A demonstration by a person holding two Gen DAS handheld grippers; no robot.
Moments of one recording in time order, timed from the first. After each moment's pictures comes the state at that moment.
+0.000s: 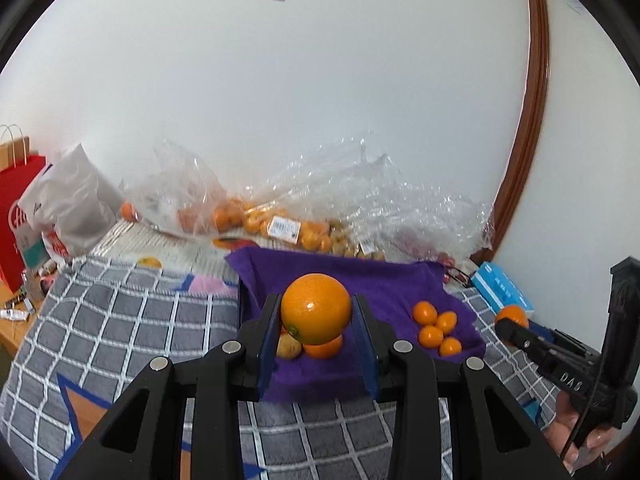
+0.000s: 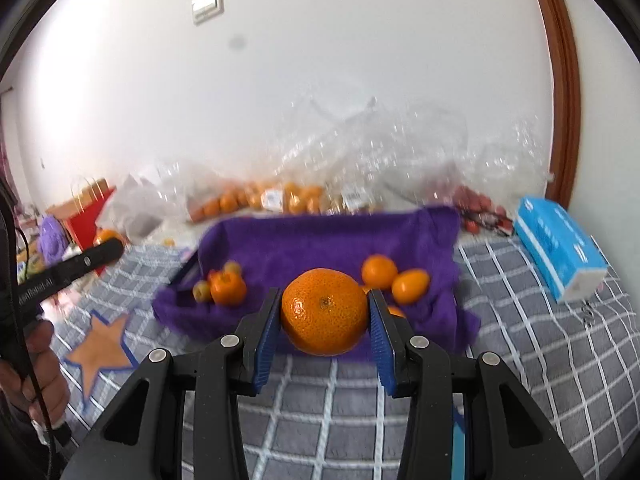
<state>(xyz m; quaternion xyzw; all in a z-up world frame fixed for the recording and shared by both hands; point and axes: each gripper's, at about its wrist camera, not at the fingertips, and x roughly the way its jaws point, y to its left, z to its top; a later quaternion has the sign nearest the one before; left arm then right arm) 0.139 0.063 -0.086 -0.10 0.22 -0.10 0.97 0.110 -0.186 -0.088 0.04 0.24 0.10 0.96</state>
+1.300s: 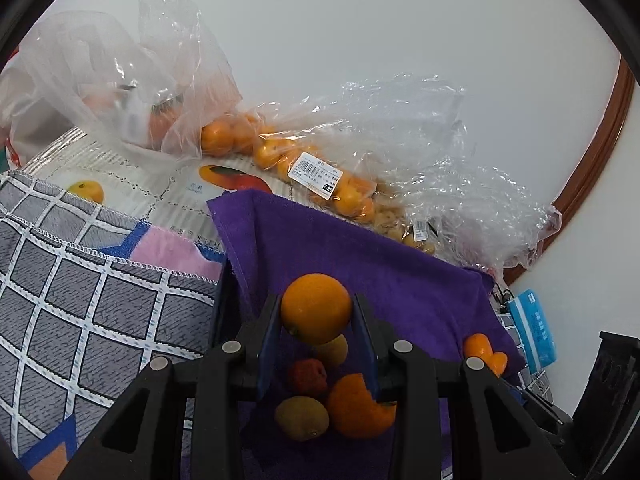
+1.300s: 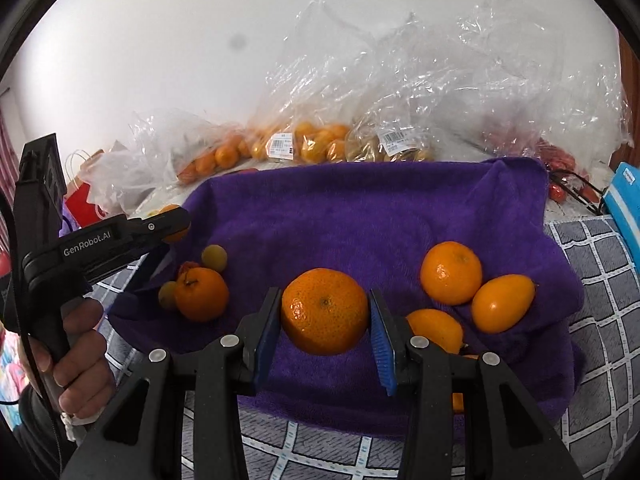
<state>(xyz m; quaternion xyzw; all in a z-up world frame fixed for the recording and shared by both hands) 0.275 0.074 -0.165 -0.21 0.32 -0.09 0.92 0.226 -0.161 -0.159 0.04 0.35 0.14 0.93</state>
